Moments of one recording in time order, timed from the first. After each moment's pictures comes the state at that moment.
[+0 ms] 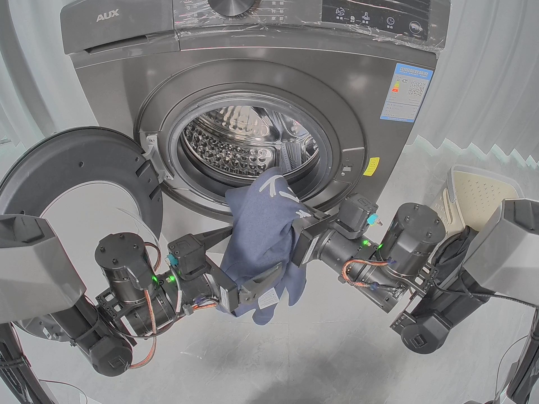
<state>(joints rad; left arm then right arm) -0.58 1.97 -0.42 -1.55 -0.23 0.08 0.76 2.07 -0.77 -1.51 -0.02 0.17</state>
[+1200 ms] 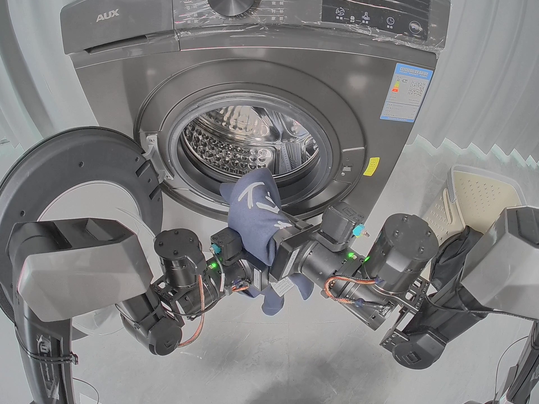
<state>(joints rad) -0.57 2.26 -0.72 -1.55 -0.19 0.06 0.86 2.06 -0.78 -1.50 -0.09 0.20</state>
